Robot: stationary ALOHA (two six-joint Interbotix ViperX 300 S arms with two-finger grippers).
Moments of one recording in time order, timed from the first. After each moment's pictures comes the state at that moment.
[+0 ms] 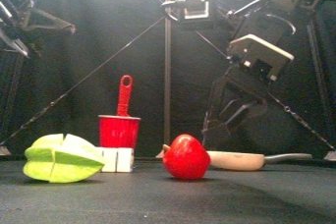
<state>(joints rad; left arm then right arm) 0.00 -0.95 1.38 -0.09 -0.54 0.00 0.39 0.15 0.53 -1.00 0.68 1.24</state>
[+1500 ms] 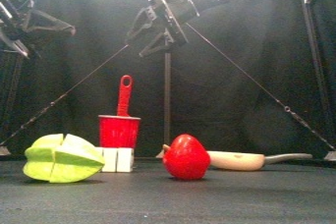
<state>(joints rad) 0.02 -0.95 1.39 -0.09 -0.54 0.00 -0.11 0.03 0.21 -1.12 0.35 1.24</state>
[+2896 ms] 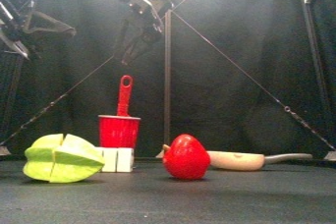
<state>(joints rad) 0.03 -0.95 1.39 -0.09 -0.54 0.00 -0.10 0.26 -0.20 -0.30 0.75 0.11</state>
